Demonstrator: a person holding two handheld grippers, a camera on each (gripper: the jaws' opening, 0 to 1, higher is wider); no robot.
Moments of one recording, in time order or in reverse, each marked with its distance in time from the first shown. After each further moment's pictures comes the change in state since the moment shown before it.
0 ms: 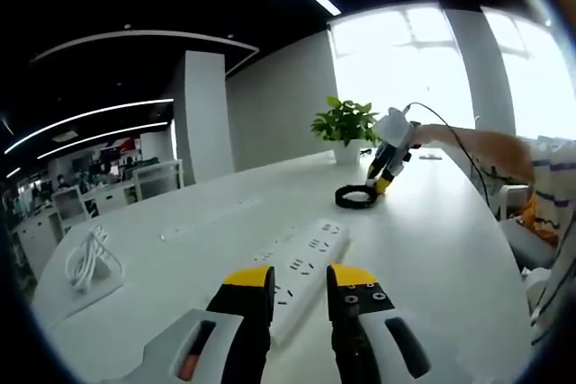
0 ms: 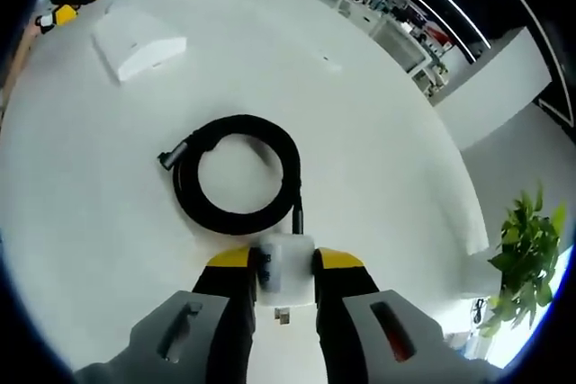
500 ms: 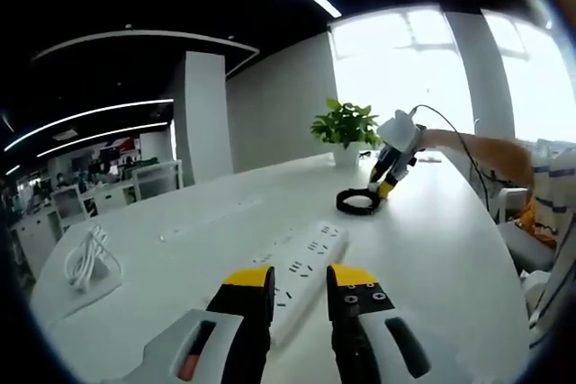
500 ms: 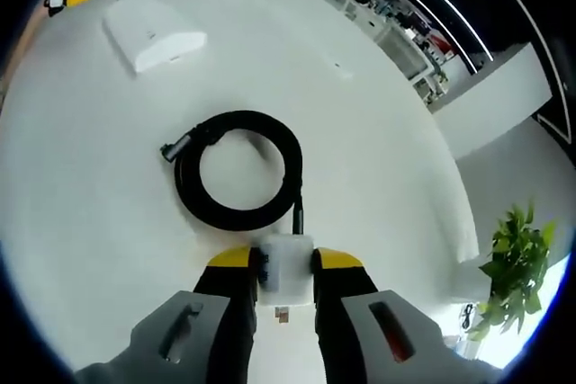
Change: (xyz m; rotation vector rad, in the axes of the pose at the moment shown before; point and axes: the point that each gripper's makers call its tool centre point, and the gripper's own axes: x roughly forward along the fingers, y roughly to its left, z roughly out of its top) left arm -0.001 0.002 0.002 -0.012 -0.009 -0.005; right arm -0.010 0.020 0.007 -0.067 -0.006 -0.033
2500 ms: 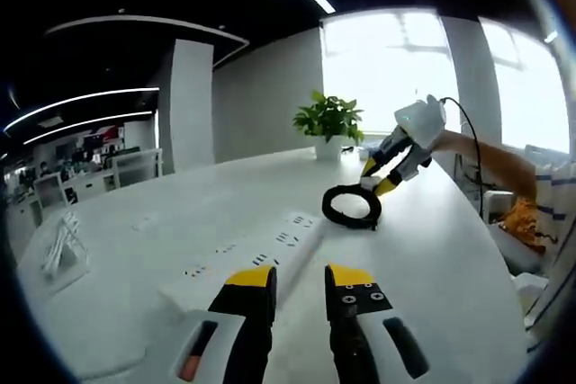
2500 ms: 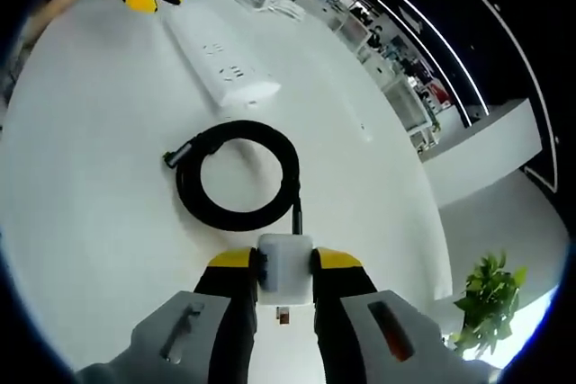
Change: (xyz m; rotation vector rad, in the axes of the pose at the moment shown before) left arm 0.025 -0.029 -0.020 -0.034 0.035 -0.104; right arm -0.037 0.063 0.047 -0.159 -0.142 -0.090
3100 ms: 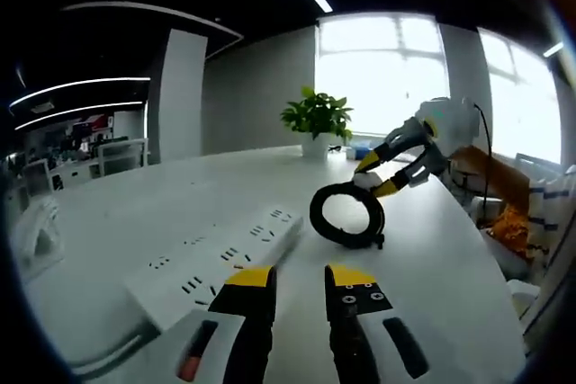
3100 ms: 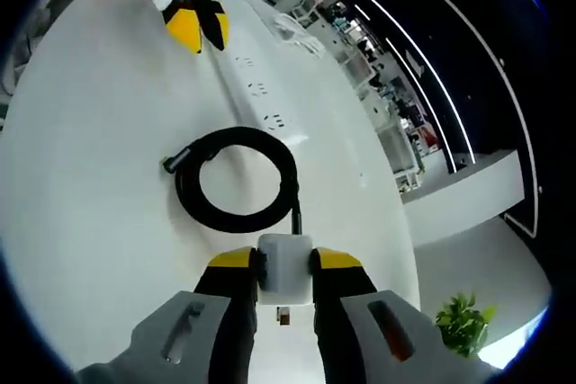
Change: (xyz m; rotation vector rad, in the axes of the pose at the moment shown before) left arm 0.018 -0.015 -0.009 -0.046 0.010 -0.066; right arm -0.021 0.030 0.045 -0.156 -0.105 -0.103
